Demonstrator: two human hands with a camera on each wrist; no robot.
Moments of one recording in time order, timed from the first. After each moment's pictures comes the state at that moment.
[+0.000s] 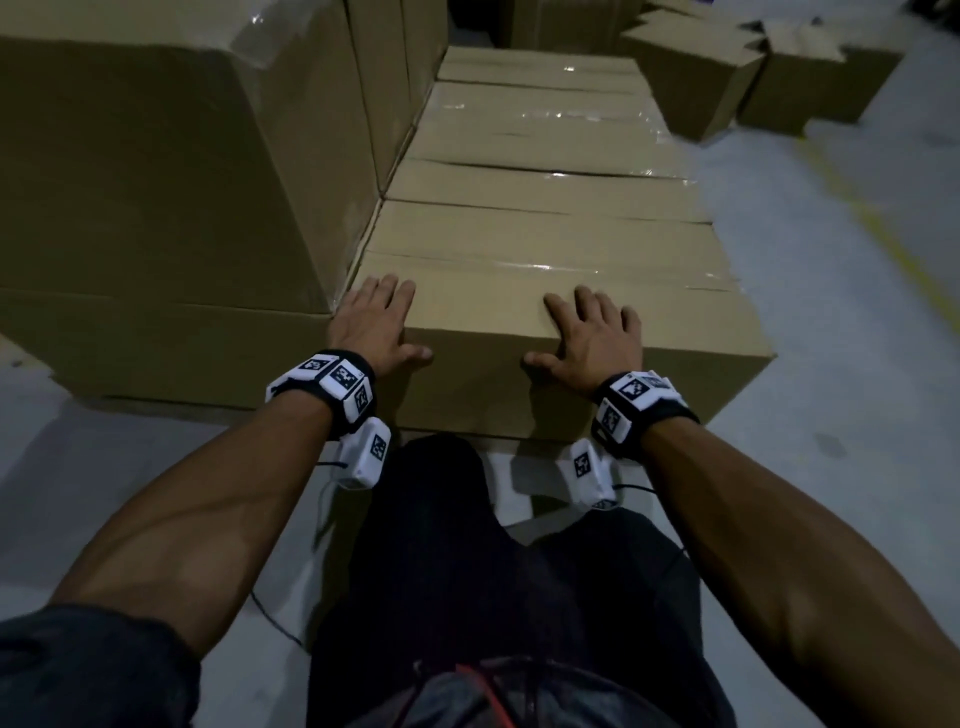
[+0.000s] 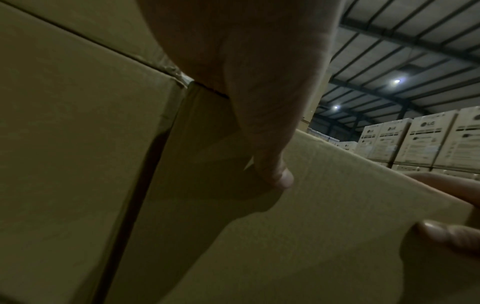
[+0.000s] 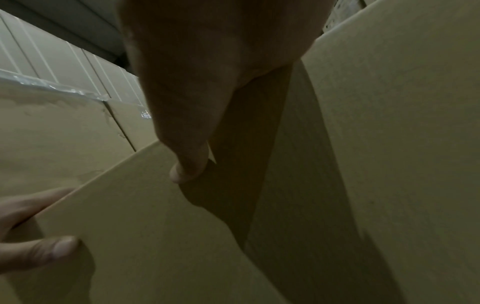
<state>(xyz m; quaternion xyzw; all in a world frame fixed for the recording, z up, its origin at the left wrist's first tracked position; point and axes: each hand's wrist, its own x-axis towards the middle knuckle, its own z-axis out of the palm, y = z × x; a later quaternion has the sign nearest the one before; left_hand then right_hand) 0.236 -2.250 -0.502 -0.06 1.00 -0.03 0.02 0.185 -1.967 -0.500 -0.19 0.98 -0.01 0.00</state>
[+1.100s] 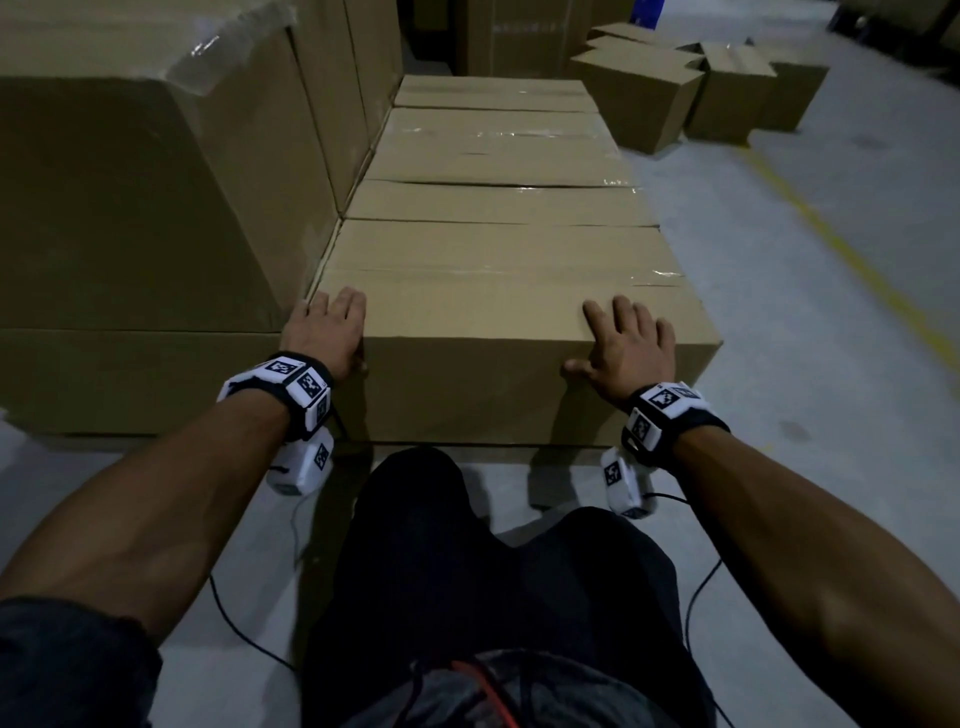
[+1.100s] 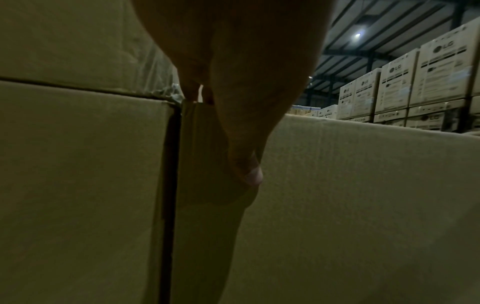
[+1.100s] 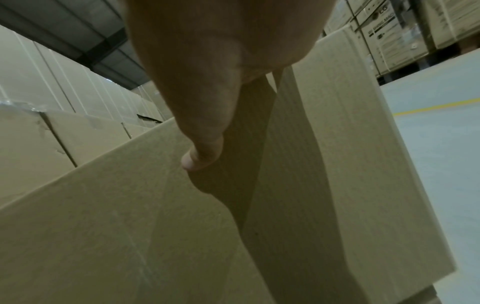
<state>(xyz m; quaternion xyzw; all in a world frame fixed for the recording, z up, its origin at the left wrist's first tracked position) 0.228 -2.261 -0.498 -0.03 0.98 -0.17 0.05 0.179 -1.886 -0.516 -0.10 0.99 -0.03 -0.06</state>
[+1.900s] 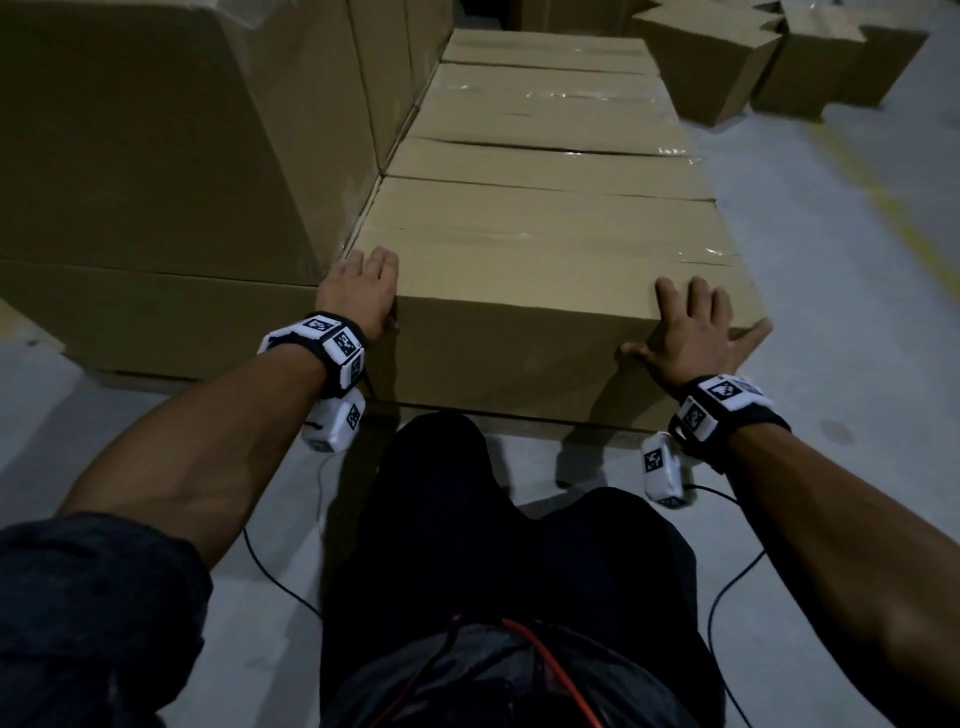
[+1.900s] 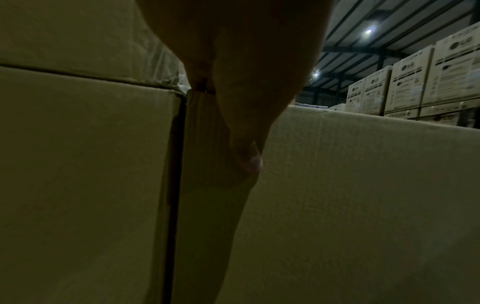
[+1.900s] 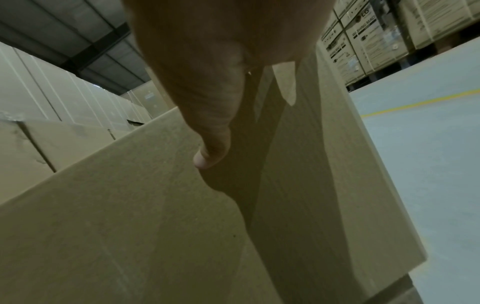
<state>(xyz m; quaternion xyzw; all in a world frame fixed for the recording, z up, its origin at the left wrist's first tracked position) 0.233 -2.255 -0.498 -0.06 0.98 -0.16 0.05 0.181 -1.865 -0.520 -0.03 1.00 -0.04 -0.06</state>
